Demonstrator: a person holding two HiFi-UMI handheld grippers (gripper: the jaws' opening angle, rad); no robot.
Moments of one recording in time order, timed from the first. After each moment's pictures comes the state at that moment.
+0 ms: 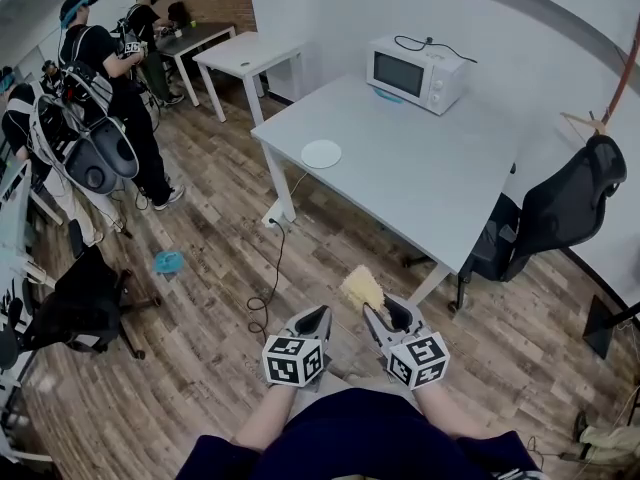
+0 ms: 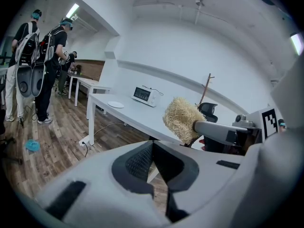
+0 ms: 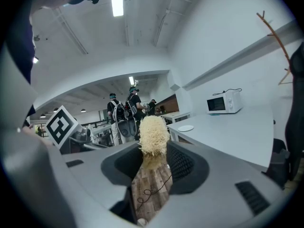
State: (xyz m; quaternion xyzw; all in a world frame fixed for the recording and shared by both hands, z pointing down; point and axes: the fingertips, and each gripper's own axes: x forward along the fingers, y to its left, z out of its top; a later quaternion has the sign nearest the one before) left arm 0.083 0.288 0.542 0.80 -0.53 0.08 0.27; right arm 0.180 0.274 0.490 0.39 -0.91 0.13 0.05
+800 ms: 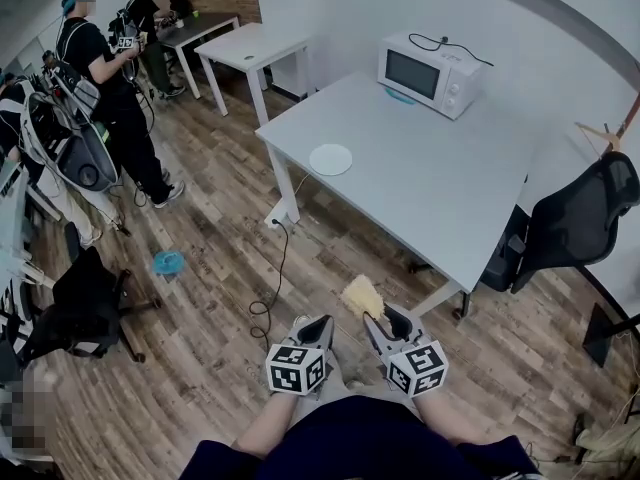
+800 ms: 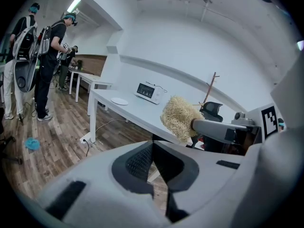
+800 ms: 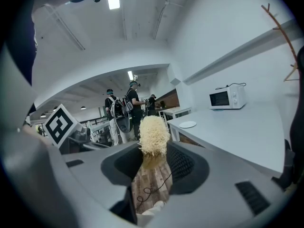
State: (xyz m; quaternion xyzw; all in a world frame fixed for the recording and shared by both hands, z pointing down) left arm 0.054 0.247 0.562 0.80 -0.52 0.09 0.29; right arm 0.145 0.228 0.508 0.38 -0.91 0.15 0.08
